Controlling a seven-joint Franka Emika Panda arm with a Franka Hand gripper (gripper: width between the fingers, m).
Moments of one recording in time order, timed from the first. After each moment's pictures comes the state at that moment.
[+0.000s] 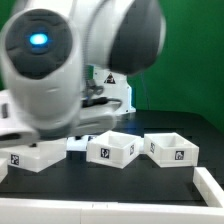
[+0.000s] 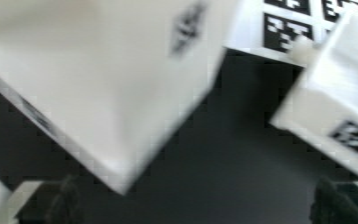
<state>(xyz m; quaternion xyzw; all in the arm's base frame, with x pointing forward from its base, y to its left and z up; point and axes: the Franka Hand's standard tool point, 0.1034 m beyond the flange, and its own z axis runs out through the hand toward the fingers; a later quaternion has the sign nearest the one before) 0.519 -0.160 0.064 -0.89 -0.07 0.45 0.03</state>
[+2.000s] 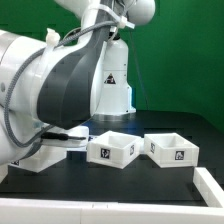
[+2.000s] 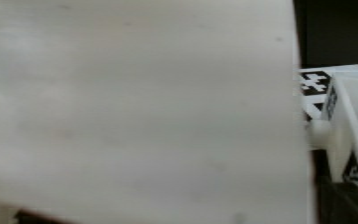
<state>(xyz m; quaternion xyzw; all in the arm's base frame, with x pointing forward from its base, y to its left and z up) 0.457 -0.152 0.057 -0.79 0.08 0.60 0.06</state>
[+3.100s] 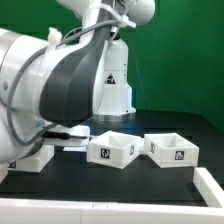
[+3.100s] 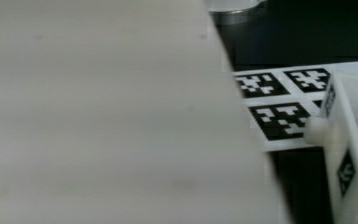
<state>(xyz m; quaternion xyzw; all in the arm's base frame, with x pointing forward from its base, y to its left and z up) 0.462 -0.146 0.063 -0.80 0.07 0.59 0.05</state>
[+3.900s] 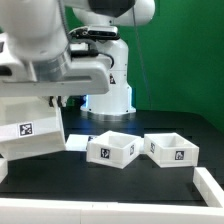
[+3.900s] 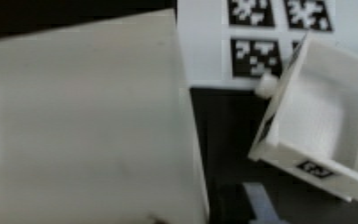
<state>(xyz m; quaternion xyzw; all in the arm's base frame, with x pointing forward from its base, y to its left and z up) 0.481 -0.121 0.120 -0.95 -0.02 0.32 0.03</state>
